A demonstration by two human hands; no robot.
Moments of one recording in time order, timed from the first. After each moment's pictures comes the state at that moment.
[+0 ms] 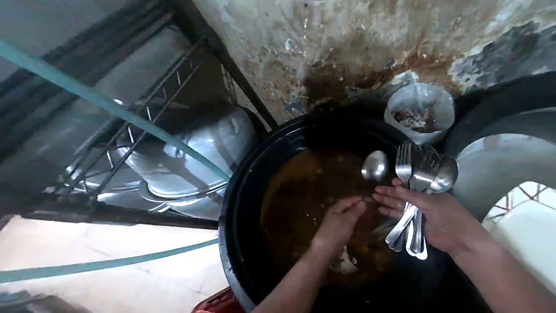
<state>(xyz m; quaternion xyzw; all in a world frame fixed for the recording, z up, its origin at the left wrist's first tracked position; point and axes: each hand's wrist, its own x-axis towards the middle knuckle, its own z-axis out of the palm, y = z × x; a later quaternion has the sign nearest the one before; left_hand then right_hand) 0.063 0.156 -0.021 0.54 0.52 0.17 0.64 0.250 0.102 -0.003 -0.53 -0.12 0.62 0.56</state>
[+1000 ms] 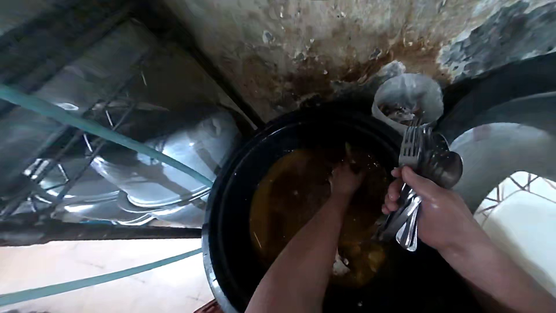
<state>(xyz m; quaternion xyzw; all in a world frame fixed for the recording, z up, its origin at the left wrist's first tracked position) 0.155 0.255 -0.123 0.73 0.59 0.03 0.34 0.255 0.100 -0.012 -0.49 -0.15 0.56 0.65</state>
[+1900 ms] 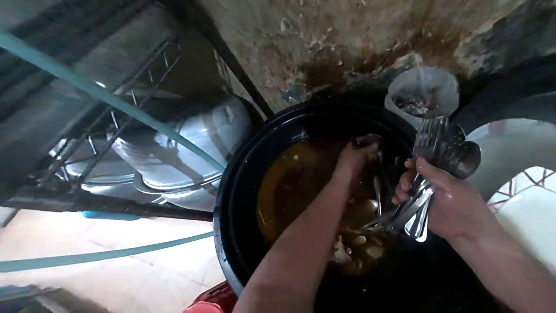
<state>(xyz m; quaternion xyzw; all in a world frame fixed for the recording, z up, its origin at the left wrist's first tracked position) 0.146 0.246 -0.055 0.51 0.49 0.26 0.66 0.255 0.098 -0.013 -0.46 -0.13 0.58 0.65</state>
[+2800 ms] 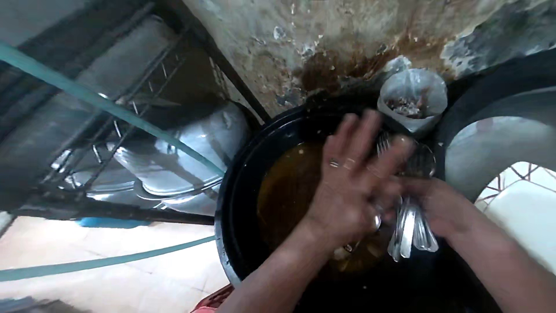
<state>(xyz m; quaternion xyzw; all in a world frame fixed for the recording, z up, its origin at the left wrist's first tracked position) 0.080 0.168 0.031 0.90 0.22 0.33 0.19 0.251 0.094 0.017 -0.51 -0.11 0.69 0.50</state>
